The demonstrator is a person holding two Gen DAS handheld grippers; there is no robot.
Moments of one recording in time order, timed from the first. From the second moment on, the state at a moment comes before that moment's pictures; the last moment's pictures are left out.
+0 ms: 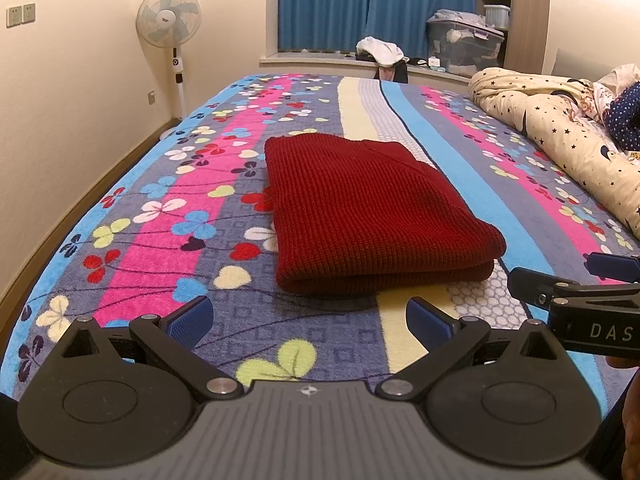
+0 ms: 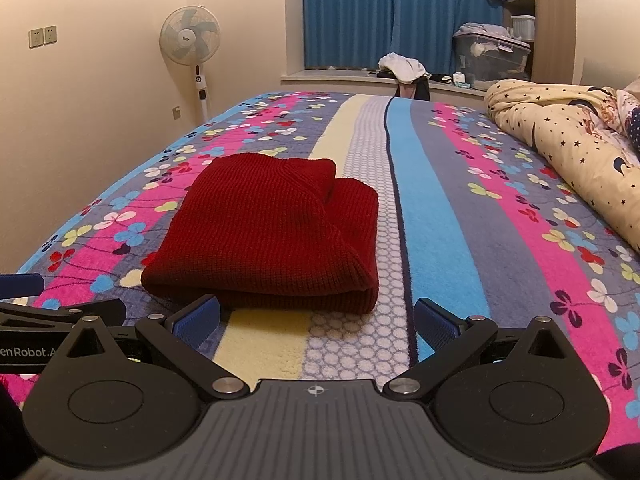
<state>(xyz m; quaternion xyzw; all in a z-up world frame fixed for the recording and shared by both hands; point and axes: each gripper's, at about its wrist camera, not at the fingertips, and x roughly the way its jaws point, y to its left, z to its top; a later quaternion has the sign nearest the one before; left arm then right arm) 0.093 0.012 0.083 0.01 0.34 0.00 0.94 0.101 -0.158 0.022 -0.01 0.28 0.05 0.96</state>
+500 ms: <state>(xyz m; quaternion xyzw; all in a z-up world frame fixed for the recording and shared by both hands) 0.093 0.013 0.083 0.01 0.34 0.00 0.94 0.101 -0.159 0.021 -0.01 0.28 0.05 0.96</state>
